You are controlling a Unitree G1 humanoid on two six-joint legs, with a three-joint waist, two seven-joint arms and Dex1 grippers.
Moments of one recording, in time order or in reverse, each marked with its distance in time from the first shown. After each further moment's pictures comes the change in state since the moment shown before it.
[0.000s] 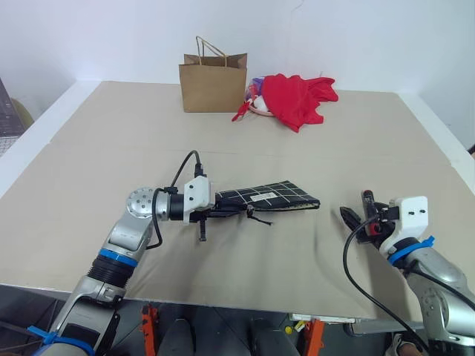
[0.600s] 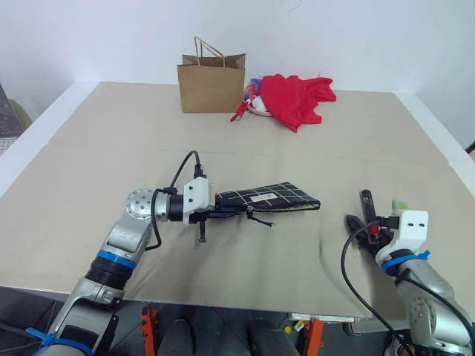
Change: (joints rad) left arm 0.012 0.006 -0.001 -0.027 0.001 0.002 0.007; right arm 0.019 0.126 -0.018 0.033 0.002 -0.003 -0.084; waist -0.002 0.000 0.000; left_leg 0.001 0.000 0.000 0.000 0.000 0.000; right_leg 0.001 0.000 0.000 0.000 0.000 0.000
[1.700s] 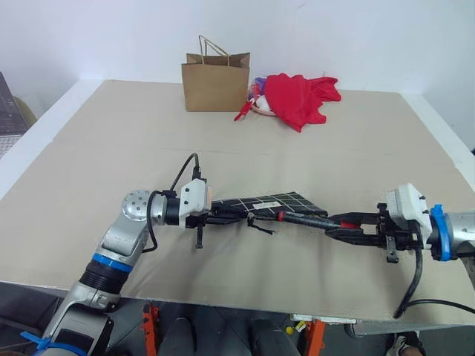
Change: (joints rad) left arm 0.030 0.026 -0.002 -0.080 -0.074 0.069 -0.057; right arm -0.130 -0.598 0.140 -0.014 0.171 -0.186 1.021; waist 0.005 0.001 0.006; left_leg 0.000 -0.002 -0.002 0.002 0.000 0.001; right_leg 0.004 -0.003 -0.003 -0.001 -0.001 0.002
